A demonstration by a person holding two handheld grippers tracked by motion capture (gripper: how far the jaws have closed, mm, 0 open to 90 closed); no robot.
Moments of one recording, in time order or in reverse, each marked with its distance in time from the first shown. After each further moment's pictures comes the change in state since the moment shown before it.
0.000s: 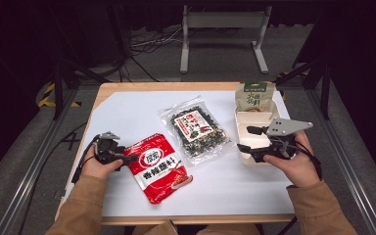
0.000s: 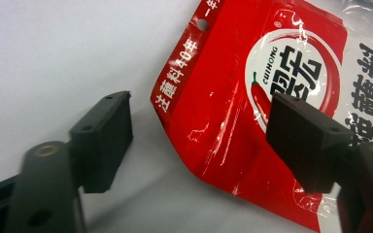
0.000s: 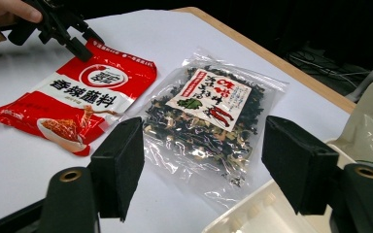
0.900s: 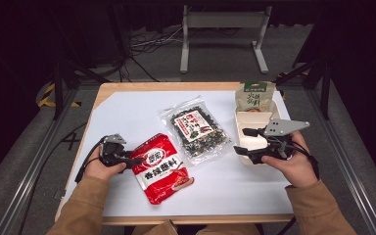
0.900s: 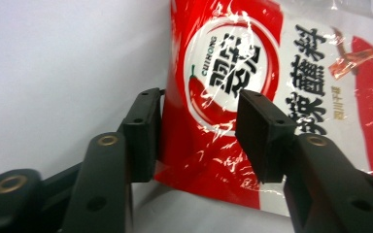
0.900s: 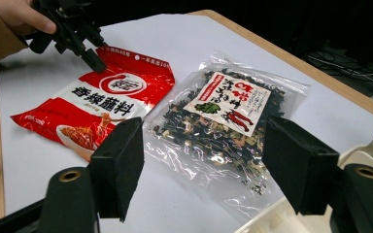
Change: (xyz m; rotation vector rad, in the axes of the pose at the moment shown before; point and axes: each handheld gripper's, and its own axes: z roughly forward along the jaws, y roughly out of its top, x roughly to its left) left arm -0.018 0.002 0.005 0.014 -0.087 0.148; right arm 0.004 0.001 0.005 -0.011 0.059 0.016
